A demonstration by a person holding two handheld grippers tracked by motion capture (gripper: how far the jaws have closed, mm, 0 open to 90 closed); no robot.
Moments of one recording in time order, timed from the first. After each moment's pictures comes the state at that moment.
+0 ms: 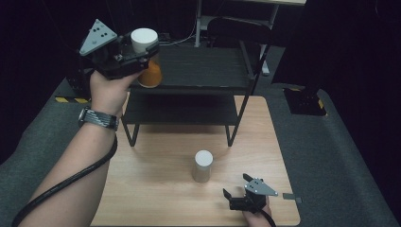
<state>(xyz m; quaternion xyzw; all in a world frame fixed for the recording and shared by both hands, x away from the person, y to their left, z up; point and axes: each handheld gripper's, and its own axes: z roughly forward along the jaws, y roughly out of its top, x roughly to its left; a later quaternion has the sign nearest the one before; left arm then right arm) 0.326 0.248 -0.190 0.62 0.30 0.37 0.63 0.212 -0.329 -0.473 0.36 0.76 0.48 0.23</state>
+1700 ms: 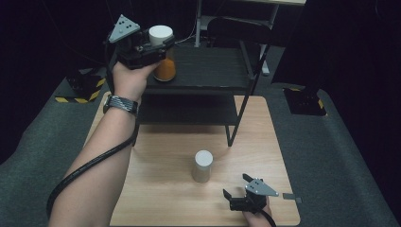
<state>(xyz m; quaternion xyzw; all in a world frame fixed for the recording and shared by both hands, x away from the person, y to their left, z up) 0.371 0.221 -0.194 0.62 0.33 0.34 0.63 0.212 -0.332 -0.474 0.36 0.76 0.49 0.23</state>
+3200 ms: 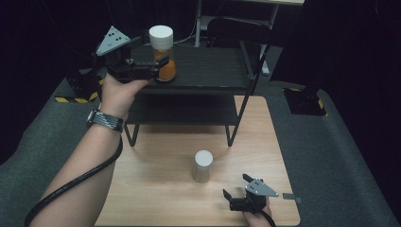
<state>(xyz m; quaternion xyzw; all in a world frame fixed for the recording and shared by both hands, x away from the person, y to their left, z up) 0.335 0.240 -0.204 0.63 0.33 0.33 0.63 0.211 -0.331 -0.475 0.36 0.76 0.49 0.23</state>
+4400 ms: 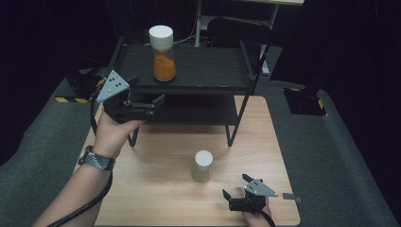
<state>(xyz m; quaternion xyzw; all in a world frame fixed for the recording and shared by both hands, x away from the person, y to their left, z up) 0.283 0.248 -0.260 0.67 0.32 0.32 0.58 0.210 -0.329 -0.474 0.35 0.77 0.48 0.23</state>
